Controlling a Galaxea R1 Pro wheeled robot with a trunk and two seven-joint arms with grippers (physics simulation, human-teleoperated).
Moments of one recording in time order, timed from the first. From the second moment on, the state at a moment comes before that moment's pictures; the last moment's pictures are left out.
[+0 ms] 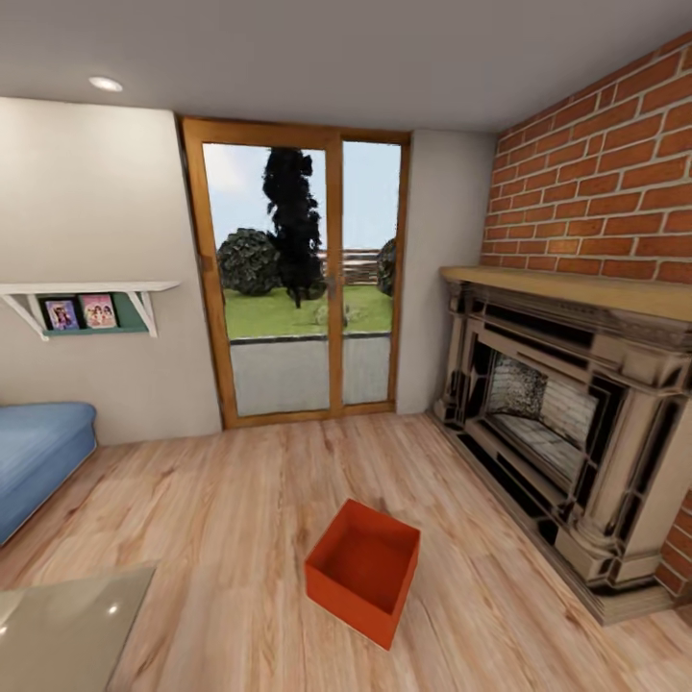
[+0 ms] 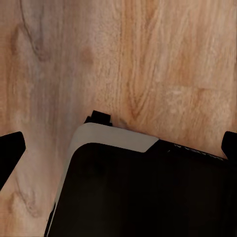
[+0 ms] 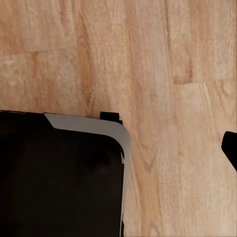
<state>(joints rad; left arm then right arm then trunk) -0.22 0.01 -0.10 0.00 0.40 -0.01 0.04 -0.11 -0.03 0.70 0.03 -0.62 -0.20 0.01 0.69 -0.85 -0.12</state>
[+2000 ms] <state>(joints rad) -0.22 0.01 -0.10 0.00 0.40 -0.01 0.04 -0.11 -0.04 0.69 0.03 -0.62 -0.21 0.01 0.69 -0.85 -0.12</state>
